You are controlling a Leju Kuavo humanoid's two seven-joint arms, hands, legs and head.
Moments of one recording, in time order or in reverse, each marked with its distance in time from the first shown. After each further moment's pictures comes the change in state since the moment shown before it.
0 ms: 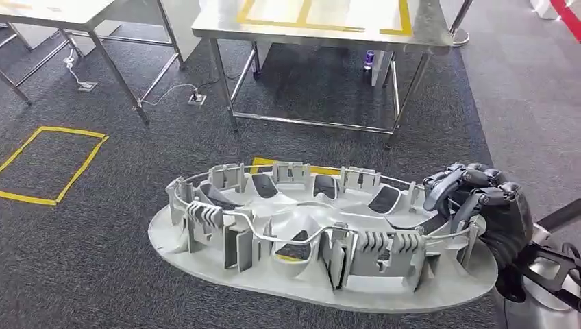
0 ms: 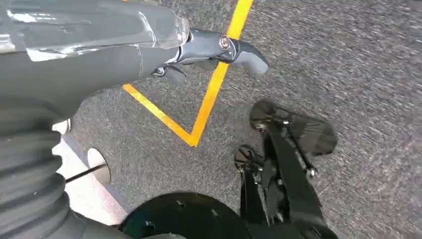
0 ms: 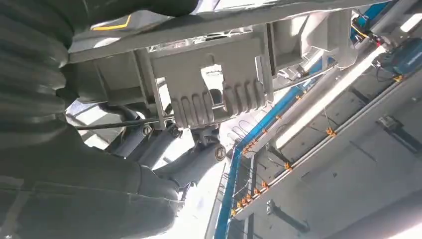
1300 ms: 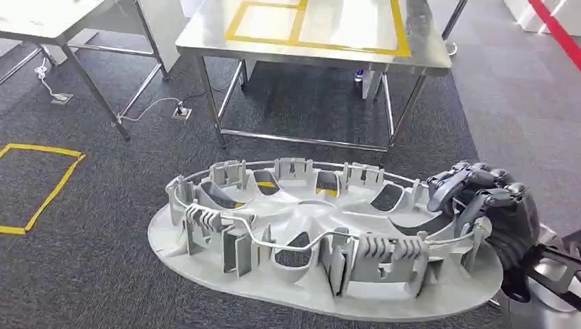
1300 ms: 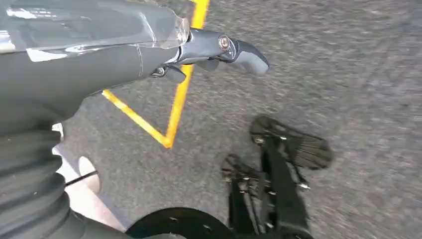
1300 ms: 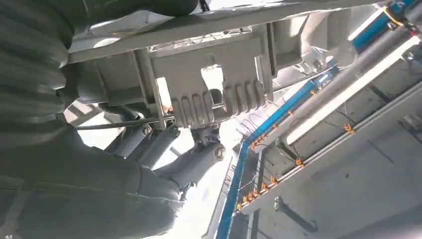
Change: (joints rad) left arm -0.002 0.011 -0.006 0.000 -0.021 -0.003 -0.007; right arm -0.013 -0.022 -0.003 -0.018 0.000 -0.014 0.002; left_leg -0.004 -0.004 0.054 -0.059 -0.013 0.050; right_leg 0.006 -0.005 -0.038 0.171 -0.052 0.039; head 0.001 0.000
